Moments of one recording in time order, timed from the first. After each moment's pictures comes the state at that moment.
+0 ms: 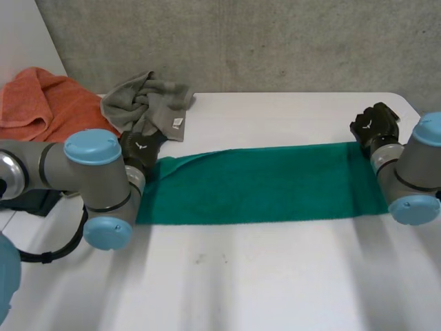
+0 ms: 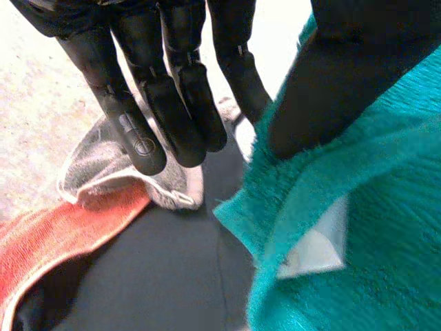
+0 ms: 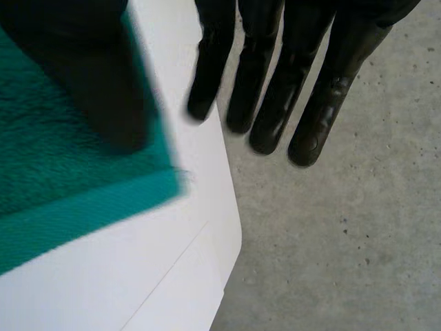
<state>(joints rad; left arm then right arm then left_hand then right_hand) 4.27 -2.35 -1.23 3.40 -1.74 3.73 1.73 -0.74 1.15 -0.35 1.49 2.05 1.00 1.02 1.02 1.04 0.86 0.65 0.80 0.82 0.84 0.67</state>
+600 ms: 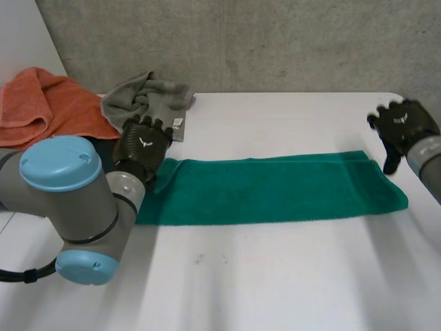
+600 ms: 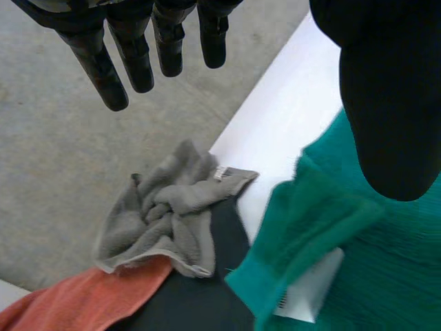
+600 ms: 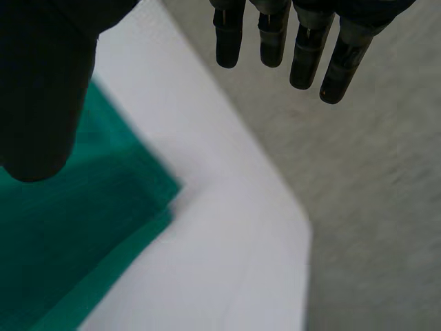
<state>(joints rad) 4.19 -2.02 -1.56 3.49 -1.69 3.76 1.64 -1.09 1.39 -0.09 1.40 2.42 0.19 0.21 0.21 0.21 0.05 0.20 0.22 0.22 0.24 0.07</state>
